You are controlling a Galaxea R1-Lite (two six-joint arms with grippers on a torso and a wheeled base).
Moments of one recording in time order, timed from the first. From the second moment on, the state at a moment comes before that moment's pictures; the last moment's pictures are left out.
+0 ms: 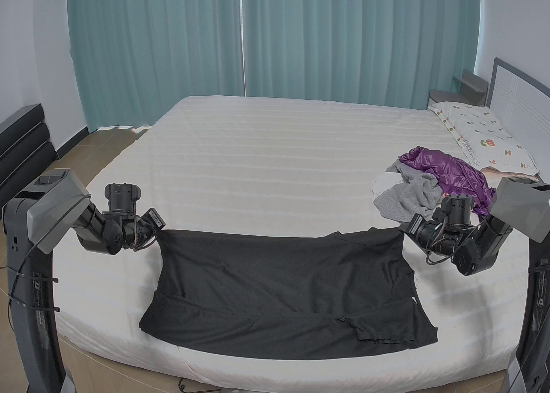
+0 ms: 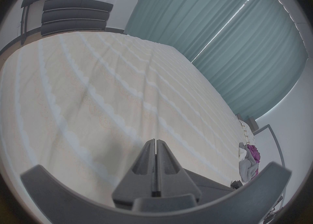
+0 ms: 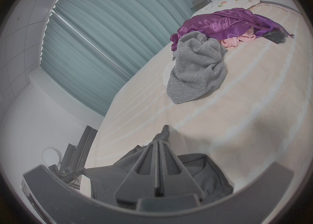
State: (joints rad) left arm 0.02 2.42 -1.23 -0.56 -0.05 -0.70; right arm 0.05 2.37 -0.91 -1.00 0.23 0.70
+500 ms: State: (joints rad) left arm 0.01 2.31 -1.01 -0.63 -0.06 -0.69; right arm 0.01 2.28 -0.60 -1.19 0.30 0.68
